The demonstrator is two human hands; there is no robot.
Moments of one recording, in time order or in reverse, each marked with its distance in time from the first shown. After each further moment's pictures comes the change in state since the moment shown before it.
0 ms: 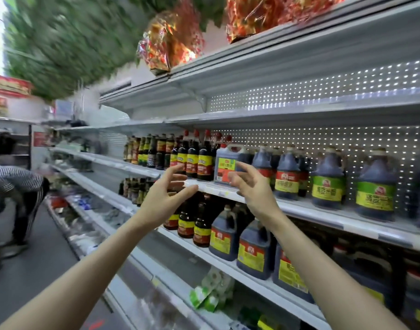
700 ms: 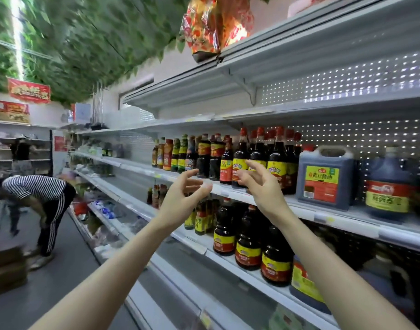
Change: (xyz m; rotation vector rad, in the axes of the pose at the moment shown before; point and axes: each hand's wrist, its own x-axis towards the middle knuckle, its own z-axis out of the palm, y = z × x) left_hand 0.172 -0.242 -0.195 -0.041 0.031 -0.067; right_hand 0.223 0.096 0.292 0.026 0.021 -0.022
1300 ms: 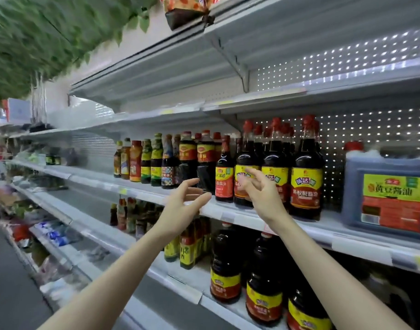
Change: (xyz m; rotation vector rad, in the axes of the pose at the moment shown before) left_hand 0.223 -0.196 0.008 -0.051 -0.164 -0.033; right_hand 0.193 0.175 0.074 -0.060 0.136 0.153
